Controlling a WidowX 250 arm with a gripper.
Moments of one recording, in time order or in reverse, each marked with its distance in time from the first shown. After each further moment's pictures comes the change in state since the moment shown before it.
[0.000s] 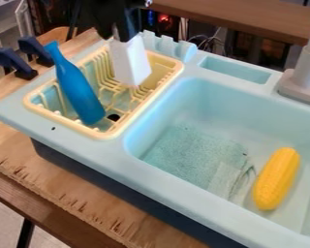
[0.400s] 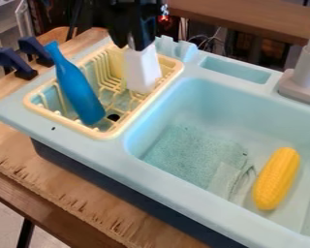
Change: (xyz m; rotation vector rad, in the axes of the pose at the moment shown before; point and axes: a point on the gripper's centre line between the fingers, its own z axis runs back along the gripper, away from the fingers) arm 0.007 -0.010 -0.015 0.010 0.015 -0.004
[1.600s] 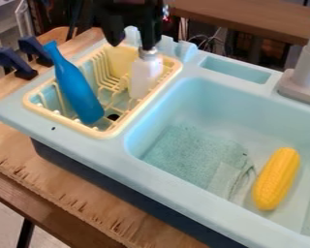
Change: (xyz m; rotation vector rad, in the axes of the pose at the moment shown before) arm 0.011 0.012 -0.002 0.035 0.004 0.064
